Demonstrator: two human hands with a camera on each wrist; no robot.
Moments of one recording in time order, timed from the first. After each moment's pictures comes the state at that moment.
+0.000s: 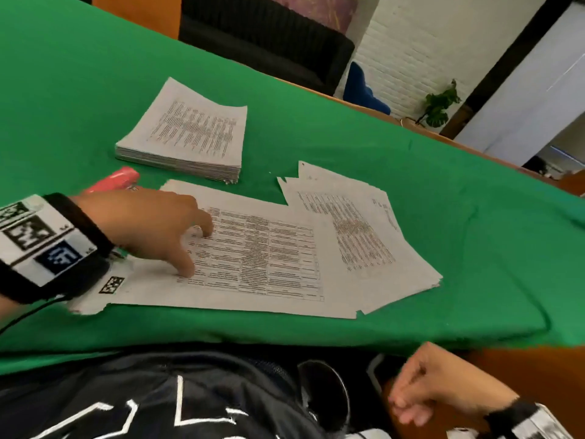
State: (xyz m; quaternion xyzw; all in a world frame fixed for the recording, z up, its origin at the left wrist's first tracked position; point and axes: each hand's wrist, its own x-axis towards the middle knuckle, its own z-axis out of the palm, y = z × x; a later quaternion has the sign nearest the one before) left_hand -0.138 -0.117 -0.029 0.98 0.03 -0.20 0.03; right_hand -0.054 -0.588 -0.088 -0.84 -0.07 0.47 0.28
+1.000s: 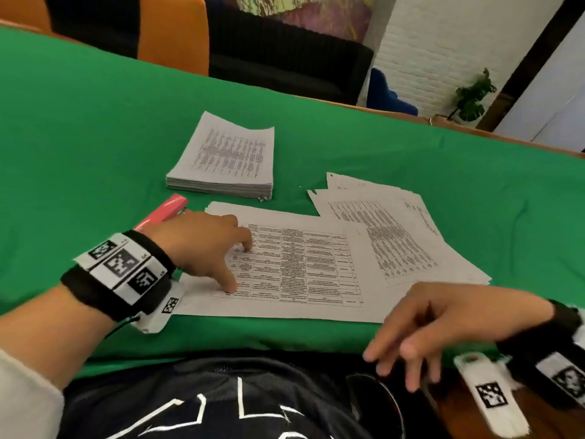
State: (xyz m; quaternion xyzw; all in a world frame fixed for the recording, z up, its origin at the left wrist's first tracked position) left_hand -0.138 -0.115 -0.041 0.99 0.01 -0.17 0.02; right_hand -0.057 -0.471 0.015 -0.71 -0.35 0.56 0.24
